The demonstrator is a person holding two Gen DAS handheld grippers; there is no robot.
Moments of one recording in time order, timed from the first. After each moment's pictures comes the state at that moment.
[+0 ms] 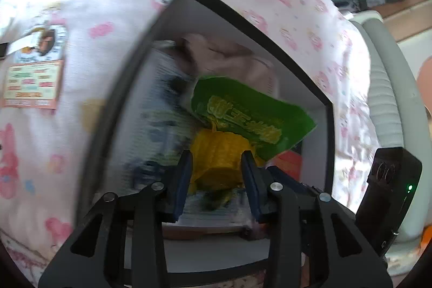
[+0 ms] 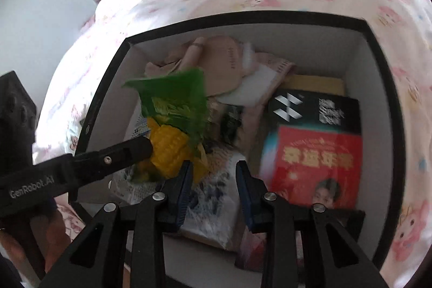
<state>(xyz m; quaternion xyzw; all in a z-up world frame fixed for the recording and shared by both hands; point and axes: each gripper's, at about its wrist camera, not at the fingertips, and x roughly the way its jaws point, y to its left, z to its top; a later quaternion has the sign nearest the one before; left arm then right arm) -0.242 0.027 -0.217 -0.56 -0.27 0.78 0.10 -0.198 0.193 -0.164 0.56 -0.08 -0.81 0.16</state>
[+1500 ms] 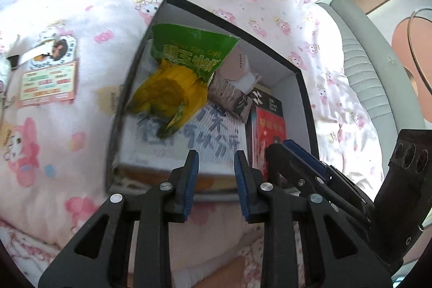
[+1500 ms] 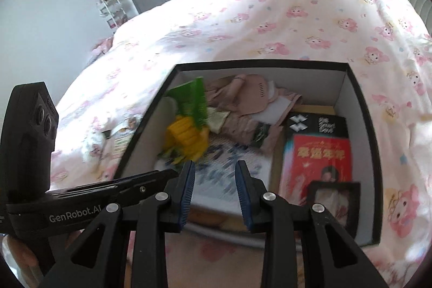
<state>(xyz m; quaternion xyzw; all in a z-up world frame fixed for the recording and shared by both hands) -0.166 0.006 -0.179 -0.53 -0.22 0.80 0.18 -0.115 0.158 -0.112 0.44 -0.07 -0.88 0.15</state>
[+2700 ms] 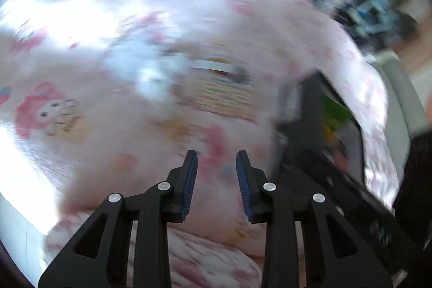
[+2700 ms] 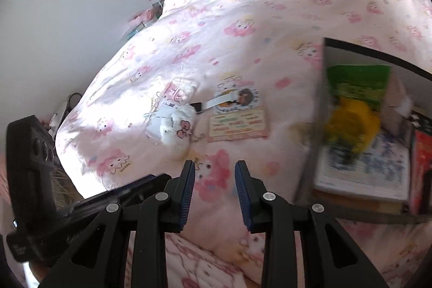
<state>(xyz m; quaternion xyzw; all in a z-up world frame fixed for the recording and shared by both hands) -0.108 -0.226 -0.201 -0.51 -0.29 0.81 -0.01 -0.106 -0.049 -0.120 0.49 -0.05 -0.83 0.25</state>
